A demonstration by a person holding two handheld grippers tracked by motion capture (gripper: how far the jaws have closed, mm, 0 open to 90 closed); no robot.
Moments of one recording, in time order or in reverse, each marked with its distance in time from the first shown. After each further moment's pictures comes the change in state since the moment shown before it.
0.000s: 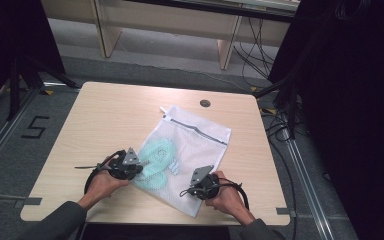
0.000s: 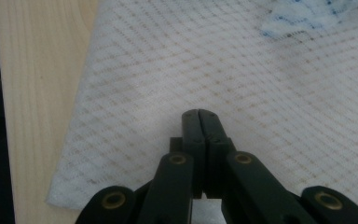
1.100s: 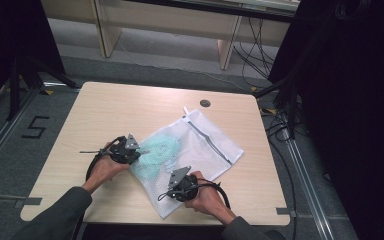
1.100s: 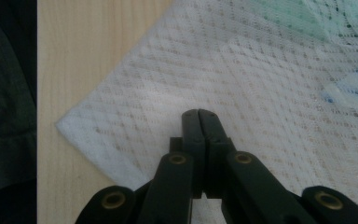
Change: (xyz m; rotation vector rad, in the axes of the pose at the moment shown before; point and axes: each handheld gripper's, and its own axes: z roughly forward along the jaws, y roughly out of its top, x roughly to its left) left arm 0.040 0.014 0.020 0.020 0.066 -0.032; right arm 0.021 0.046 0.029 -0.030 0.080 -0.059
